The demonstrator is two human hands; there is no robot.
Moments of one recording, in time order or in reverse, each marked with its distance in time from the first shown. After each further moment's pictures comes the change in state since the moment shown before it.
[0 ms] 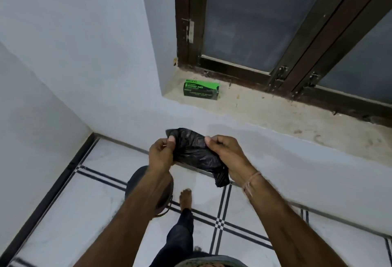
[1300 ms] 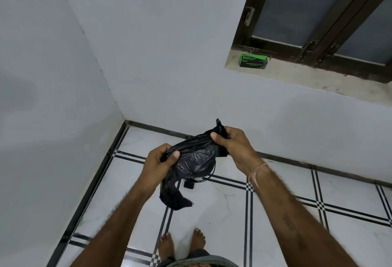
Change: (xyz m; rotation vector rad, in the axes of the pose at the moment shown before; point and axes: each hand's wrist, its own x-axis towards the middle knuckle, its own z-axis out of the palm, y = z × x) left_hand -0.084 -0.021 -0.434 0.267 -0.481 0.275; right_hand -0.193 0.039 0.332 0.052 0.121 0.010
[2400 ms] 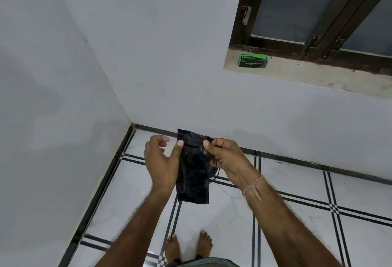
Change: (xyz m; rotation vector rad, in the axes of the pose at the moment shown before) left_hand 0.004 0.020 0.058 0.252 0.578 0.158; right_hand -0.025 -0.002 0.000 0.220 -0.158 0.098
